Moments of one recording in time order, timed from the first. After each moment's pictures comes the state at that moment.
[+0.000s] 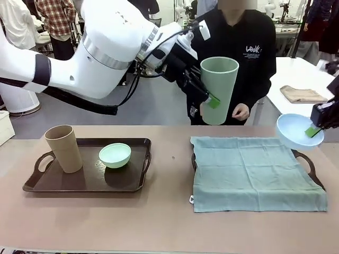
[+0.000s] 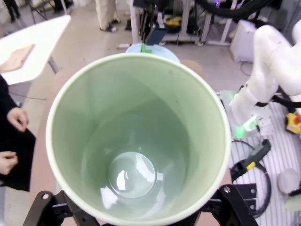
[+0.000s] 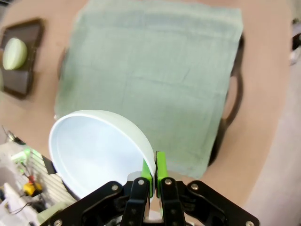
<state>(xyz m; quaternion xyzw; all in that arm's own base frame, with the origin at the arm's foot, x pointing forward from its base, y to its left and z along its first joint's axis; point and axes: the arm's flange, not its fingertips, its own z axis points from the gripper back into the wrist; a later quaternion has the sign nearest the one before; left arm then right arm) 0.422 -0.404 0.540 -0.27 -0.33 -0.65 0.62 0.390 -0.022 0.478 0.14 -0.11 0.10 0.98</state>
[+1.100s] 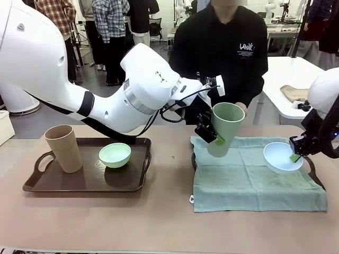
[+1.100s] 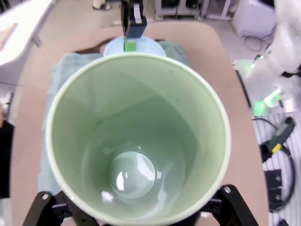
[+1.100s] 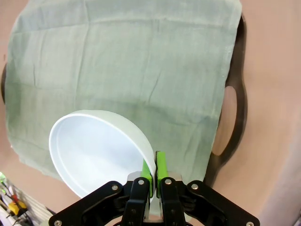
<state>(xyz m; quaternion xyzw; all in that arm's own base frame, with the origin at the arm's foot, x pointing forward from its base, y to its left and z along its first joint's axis) 0.445 -0.445 0.429 -0.24 -0.30 -0.68 0.62 0.438 -0.014 0.371 0.10 -0.08 0.08 0.99</state>
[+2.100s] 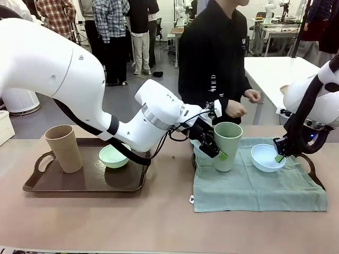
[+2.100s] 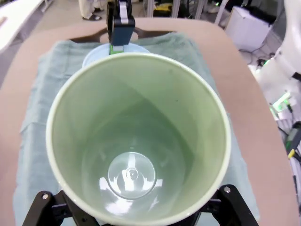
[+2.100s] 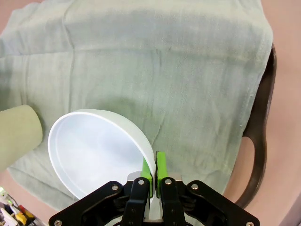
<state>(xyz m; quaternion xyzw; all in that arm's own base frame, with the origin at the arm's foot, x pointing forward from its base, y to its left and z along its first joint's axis) 0.497 -0.461 0.331 -0.31 -0.30 -0.67 0.61 0.489 0.001 0.331 0.11 -0.06 0.06 0.99</state>
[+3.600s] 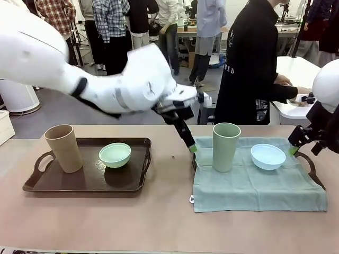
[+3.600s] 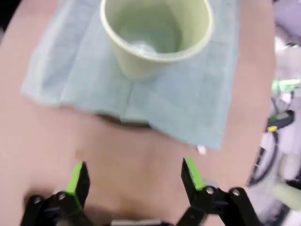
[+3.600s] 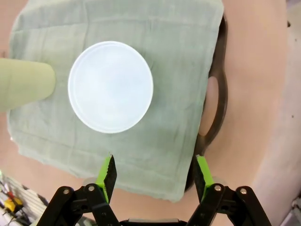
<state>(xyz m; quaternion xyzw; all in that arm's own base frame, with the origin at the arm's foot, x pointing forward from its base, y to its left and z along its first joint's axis) 0.456 -0.396 0.443 -0.11 -0.12 -0.57 0.80 0.423 -0.018 0.413 0.07 -0.08 0.08 0.99</state>
